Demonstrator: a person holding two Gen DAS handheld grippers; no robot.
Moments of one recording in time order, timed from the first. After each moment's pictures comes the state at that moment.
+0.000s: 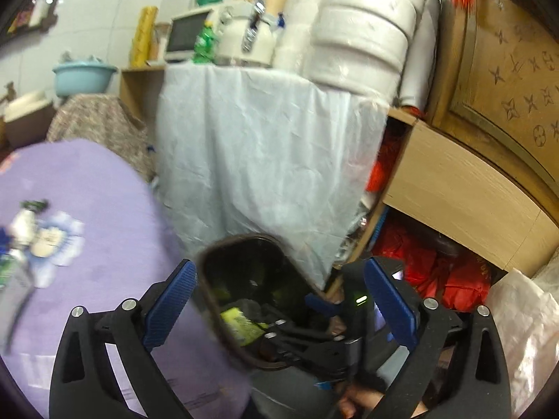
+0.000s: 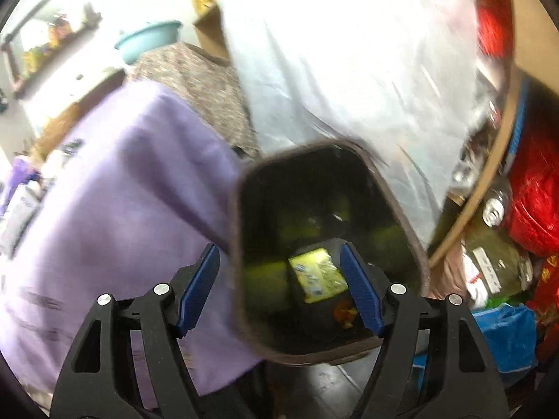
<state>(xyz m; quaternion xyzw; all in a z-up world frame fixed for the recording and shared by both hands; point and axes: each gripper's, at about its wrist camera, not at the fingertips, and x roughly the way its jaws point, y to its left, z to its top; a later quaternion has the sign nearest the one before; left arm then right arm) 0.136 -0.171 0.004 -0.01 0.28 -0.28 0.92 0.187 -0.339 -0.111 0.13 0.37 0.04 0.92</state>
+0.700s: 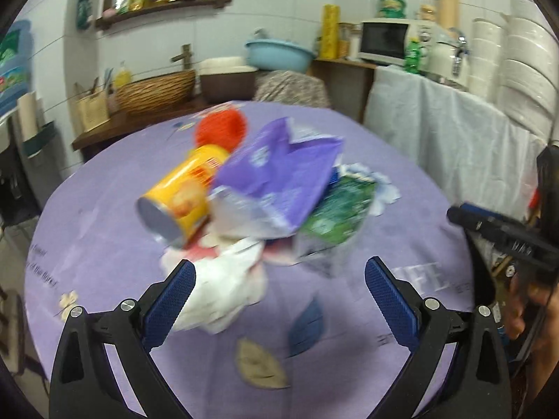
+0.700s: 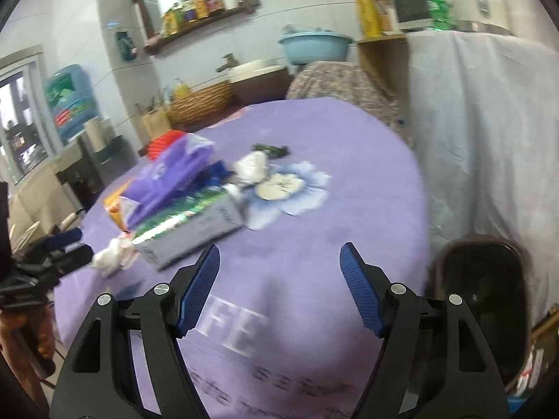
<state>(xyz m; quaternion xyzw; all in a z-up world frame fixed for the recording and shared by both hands) 0.086 0.111 -0.014 -0.03 0.32 0.03 0.95 0.190 -0.133 -0.011 0.06 0.31 0.30 0.90</state>
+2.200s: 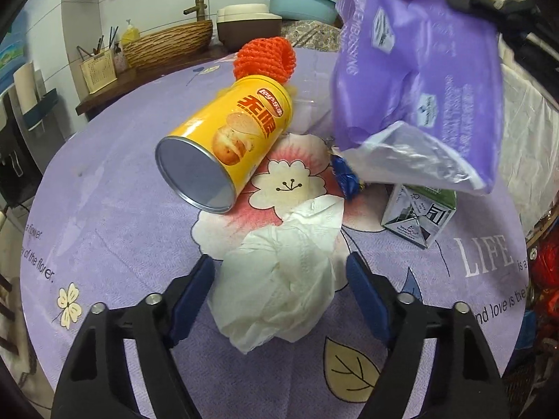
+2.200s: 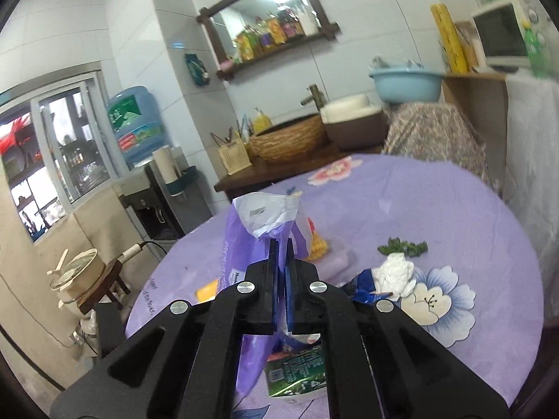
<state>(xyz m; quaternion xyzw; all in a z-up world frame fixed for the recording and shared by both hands) 0.119 0.162 -0.053 -0.03 0.41 0.05 0.91 0.222 -0.026 0.082 0.09 0.23 0.42 0.87</state>
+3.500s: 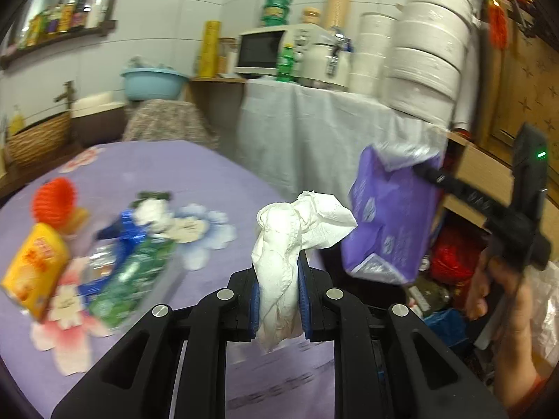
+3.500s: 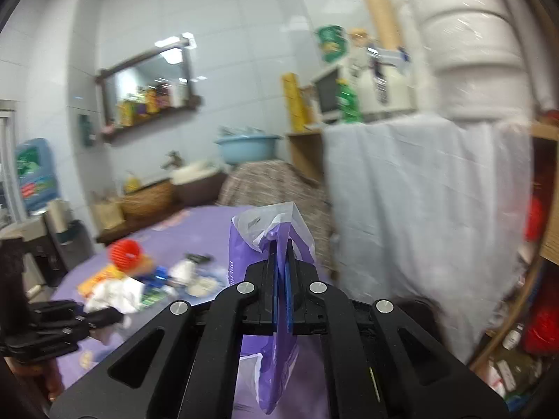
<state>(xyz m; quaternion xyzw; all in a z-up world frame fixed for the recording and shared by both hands) 0.122 -0.033 0.018 -0.01 0.27 -0.21 0.94 0.149 -0.286 0.048 0.11 0.17 0.12 0.97</state>
